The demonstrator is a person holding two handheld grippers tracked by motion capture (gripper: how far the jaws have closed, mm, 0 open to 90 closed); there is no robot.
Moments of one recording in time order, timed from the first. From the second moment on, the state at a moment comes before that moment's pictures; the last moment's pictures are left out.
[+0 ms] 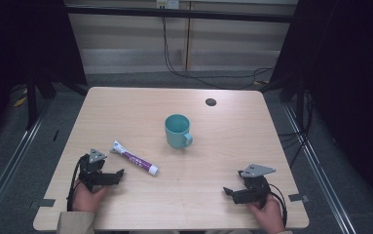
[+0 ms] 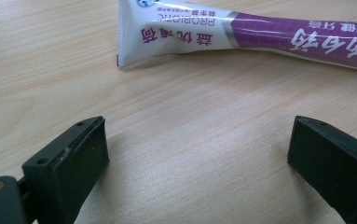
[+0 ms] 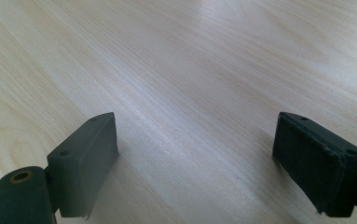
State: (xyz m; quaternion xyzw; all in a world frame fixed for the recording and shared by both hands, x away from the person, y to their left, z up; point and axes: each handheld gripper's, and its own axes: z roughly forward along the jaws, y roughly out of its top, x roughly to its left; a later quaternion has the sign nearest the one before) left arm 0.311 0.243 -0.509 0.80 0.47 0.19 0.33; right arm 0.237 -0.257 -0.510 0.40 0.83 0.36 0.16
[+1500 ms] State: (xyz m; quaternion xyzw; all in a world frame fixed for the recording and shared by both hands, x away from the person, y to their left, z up) left arm 0.350 0.218 -0.452 0.77 0.58 0.04 0.27; right arm 0.238 -0.257 -0.510 0.40 0.83 0.36 0.16
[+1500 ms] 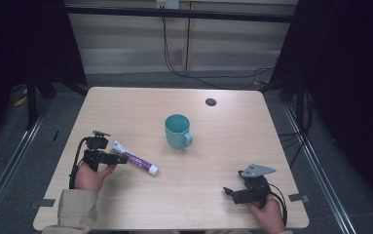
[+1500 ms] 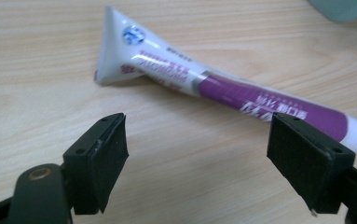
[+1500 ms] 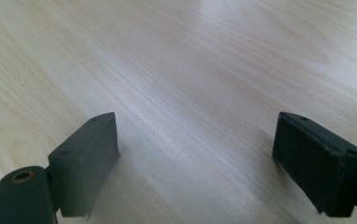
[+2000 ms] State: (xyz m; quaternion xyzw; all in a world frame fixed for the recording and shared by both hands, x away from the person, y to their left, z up) left arm 0.362 0.192 -0.454 0.77 0.59 0.04 0.25; right arm 0.238 -0.257 -0.510 0.40 0.83 0.36 0.16
